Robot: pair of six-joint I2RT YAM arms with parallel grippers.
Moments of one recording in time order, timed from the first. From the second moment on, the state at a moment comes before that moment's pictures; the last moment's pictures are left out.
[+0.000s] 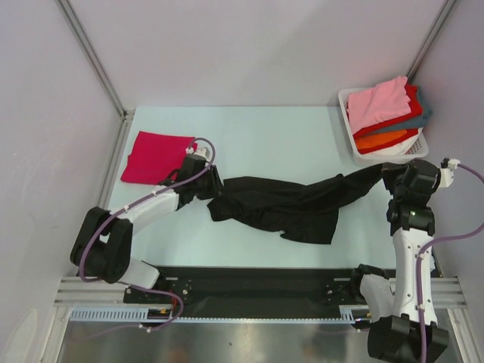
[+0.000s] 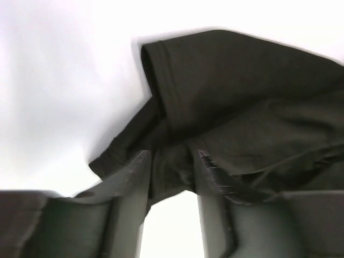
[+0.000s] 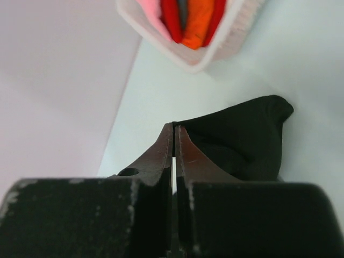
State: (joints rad) left arm -0.44 1.43 0.81 -0.17 0.08 -0.56; right arm -0.27 0.80 0.82 -0.35 0.10 1.00
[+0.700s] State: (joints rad) left arm -0.63 1.29 0.71 -0.08 0.02 -0.69; right arm -0.27 0.83 0.73 -0.31 0.09 1.00
